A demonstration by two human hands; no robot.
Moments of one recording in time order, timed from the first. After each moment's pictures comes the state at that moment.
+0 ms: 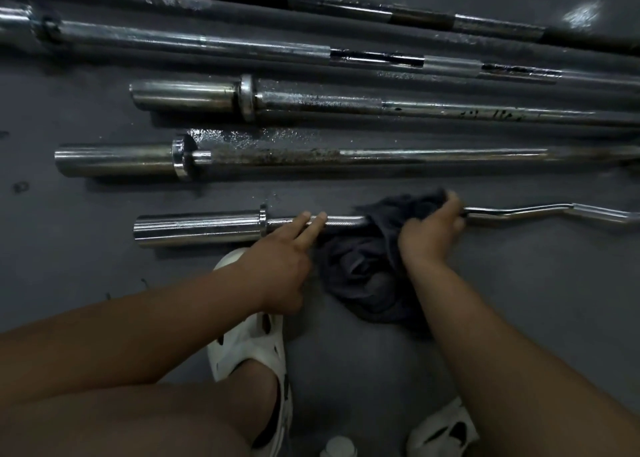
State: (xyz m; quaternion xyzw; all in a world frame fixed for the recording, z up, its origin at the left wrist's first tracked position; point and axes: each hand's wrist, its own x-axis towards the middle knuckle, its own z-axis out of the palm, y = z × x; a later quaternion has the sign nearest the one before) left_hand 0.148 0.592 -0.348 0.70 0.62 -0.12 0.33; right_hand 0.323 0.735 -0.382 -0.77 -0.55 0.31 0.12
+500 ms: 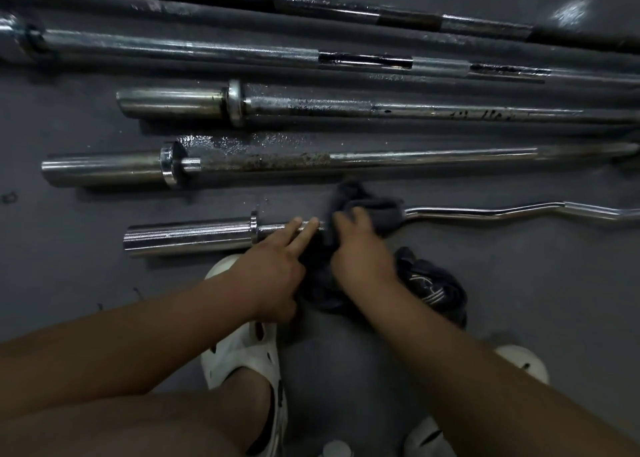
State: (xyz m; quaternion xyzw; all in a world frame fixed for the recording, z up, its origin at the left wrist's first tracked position) left_hand 0.149 0.593 -0.347 0.71 0.61 -0.14 0.33; right_hand 0.291 0.687 -0.363 -0.50 -0.80 0.28 -0.18
